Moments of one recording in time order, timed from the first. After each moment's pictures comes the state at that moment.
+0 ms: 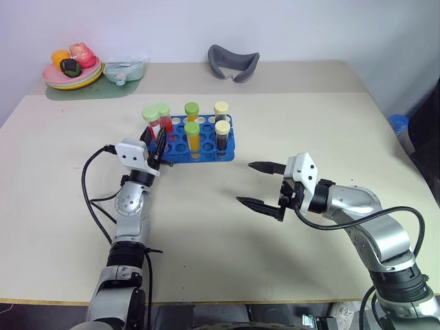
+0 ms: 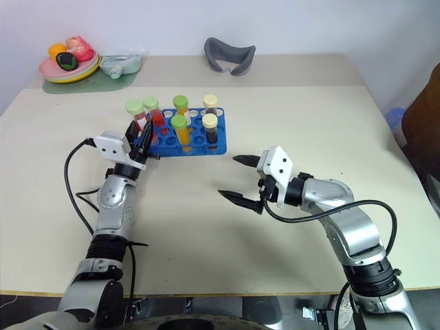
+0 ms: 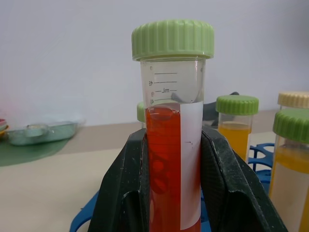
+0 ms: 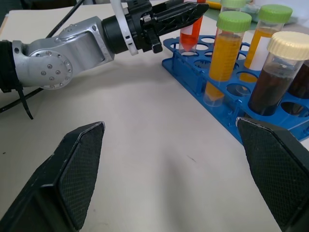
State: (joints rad) left arm -0.41 0.17 0.13 0.40 -0.21 -0.49 -0.30; right arm -0.23 -0.59 0.07 -0.42 0.44 0.44 0.86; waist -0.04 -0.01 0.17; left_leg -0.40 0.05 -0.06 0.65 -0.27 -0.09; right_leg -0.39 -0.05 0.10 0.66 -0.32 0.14
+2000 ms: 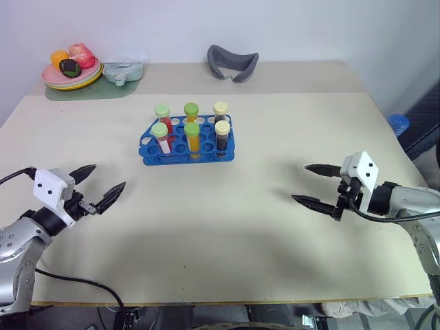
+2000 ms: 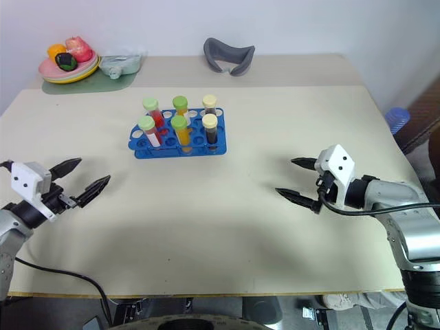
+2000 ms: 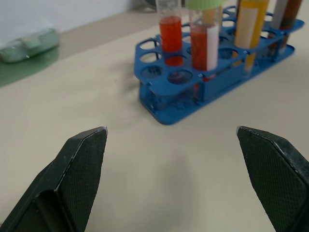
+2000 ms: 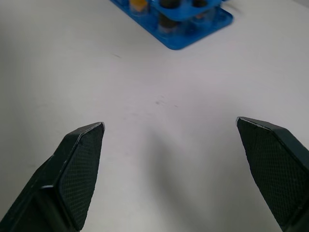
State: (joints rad) left arm 0.18 0.71 0.42 -0.18 -0.51 0.13 -0.73; right arm -0.08 -0.85 -0.21 -0.27 0.46 0.43 0.99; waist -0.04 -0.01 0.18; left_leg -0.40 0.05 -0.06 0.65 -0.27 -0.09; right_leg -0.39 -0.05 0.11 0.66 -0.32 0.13
